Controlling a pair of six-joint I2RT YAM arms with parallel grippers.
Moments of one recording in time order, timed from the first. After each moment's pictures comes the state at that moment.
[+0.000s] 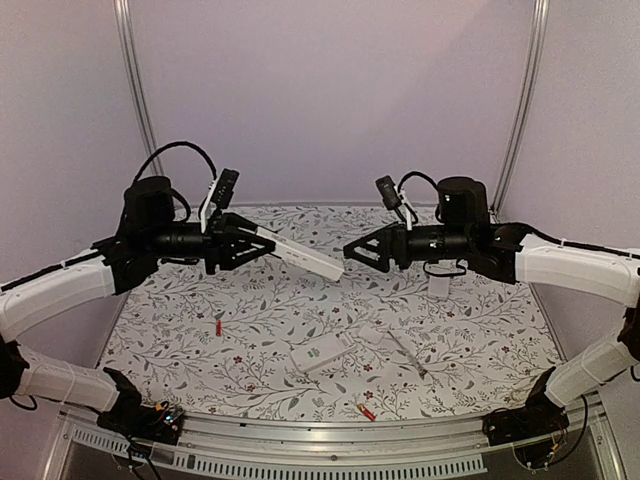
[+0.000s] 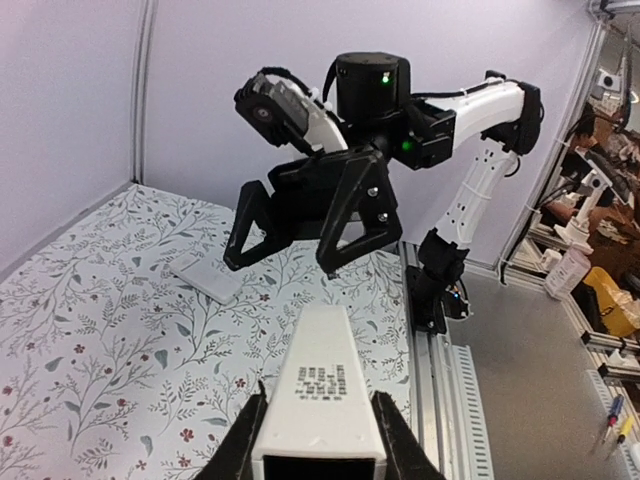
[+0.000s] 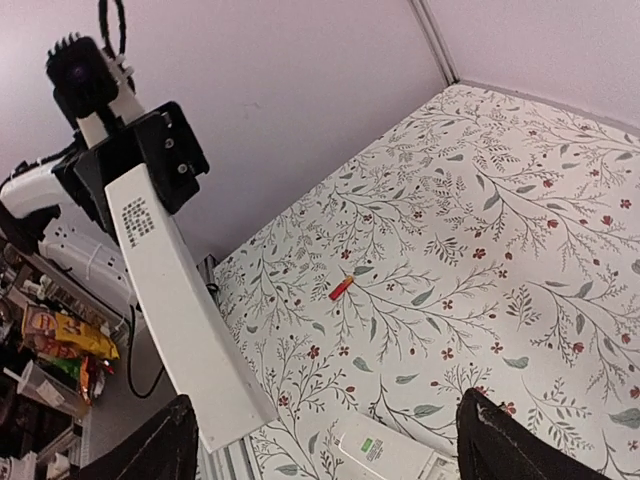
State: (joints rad) left arm -0.57 1.18 0.85 0.17 0.89 -0.14; right arm 0.77 1.42 1.04 0.06 -0.56 0.35
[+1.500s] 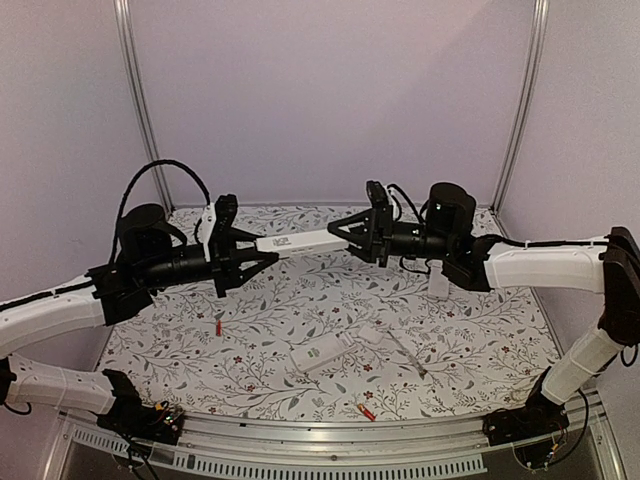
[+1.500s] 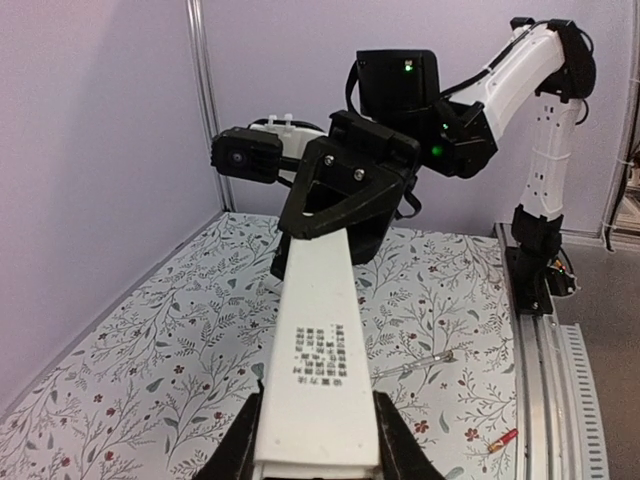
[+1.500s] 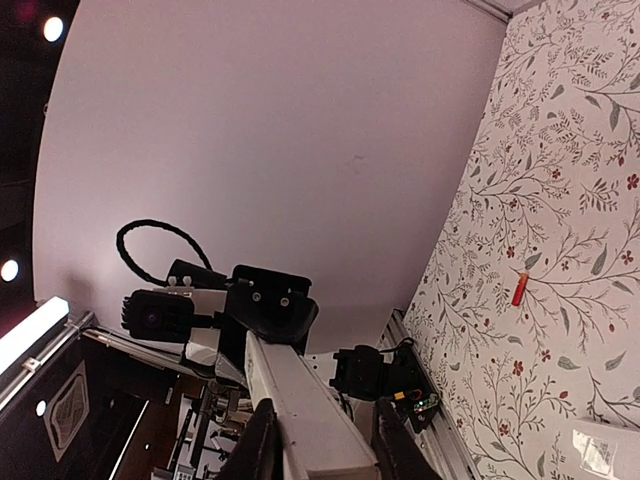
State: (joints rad) left arm -0.75 1.02 0.69 0.26 0.46 0.11; right arm 0.79 1.57 0.98 0.59 -0.65 1.23
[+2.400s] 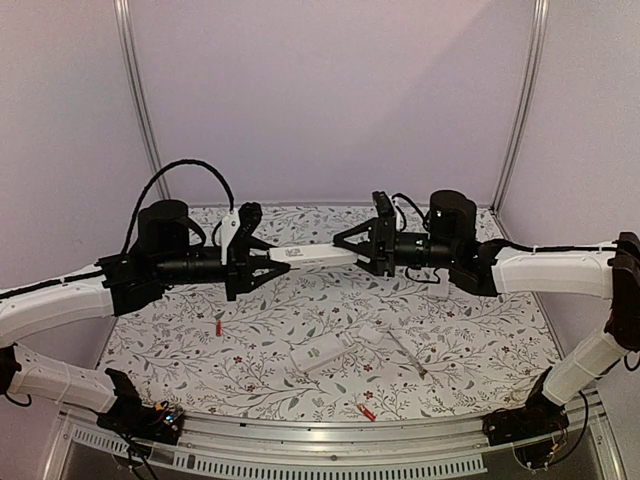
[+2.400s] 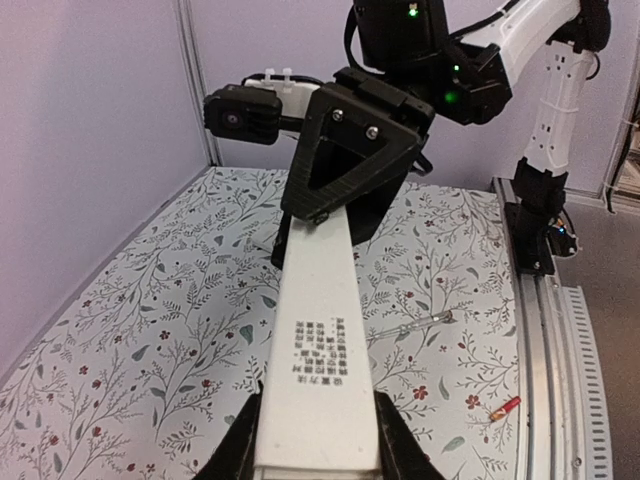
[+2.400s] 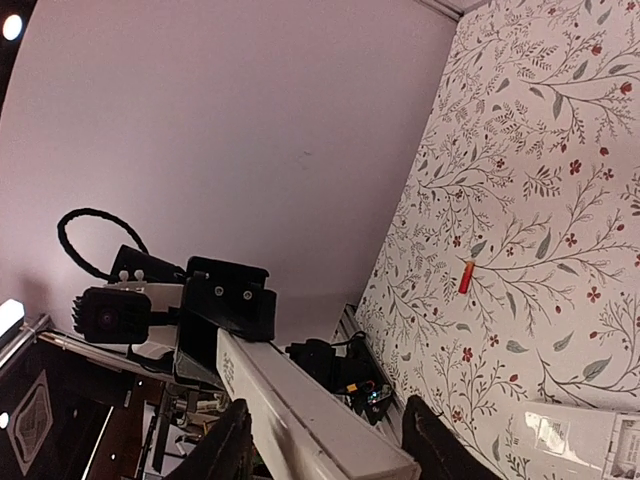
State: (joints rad) left arm -0.78 1.11 0.77 0.11 0.44 0.17; right arm 0.78 1.52 0.93 0.49 -0.59 1.14
